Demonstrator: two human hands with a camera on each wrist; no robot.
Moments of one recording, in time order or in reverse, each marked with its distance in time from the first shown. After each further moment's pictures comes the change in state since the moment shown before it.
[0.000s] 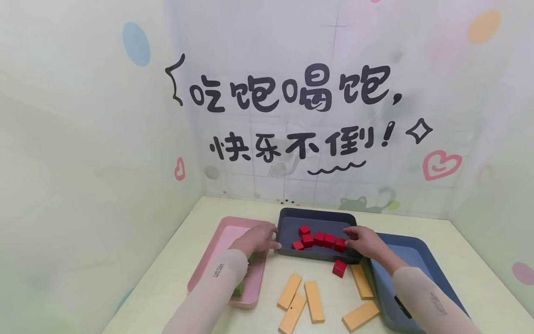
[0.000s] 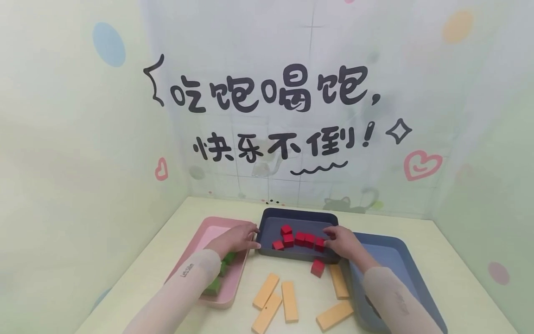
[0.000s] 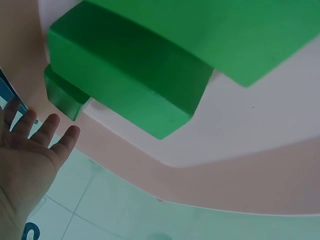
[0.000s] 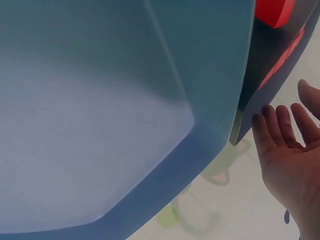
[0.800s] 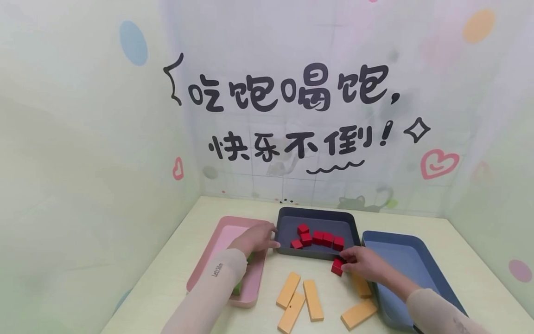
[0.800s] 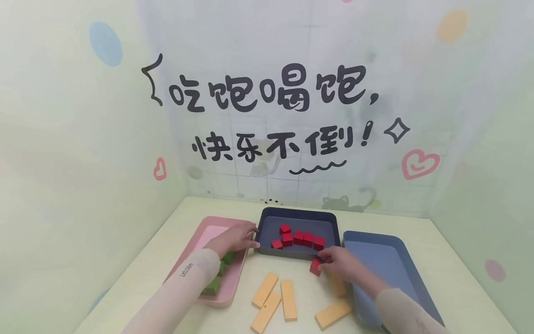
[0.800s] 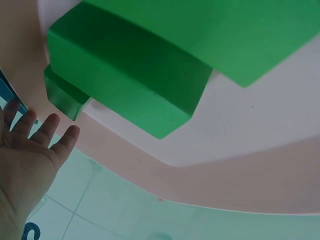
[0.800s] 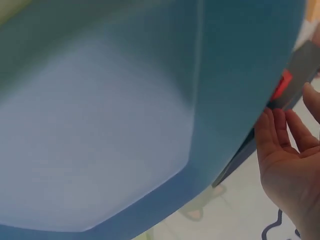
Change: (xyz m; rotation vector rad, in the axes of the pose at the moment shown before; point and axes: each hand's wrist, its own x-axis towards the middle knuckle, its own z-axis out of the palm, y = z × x) left_hand -0.003 0.000 -0.002 -0.021 -0.010 0.000; right_hand -0.043 -0.015 0.023 0.003 -0.050 0.029
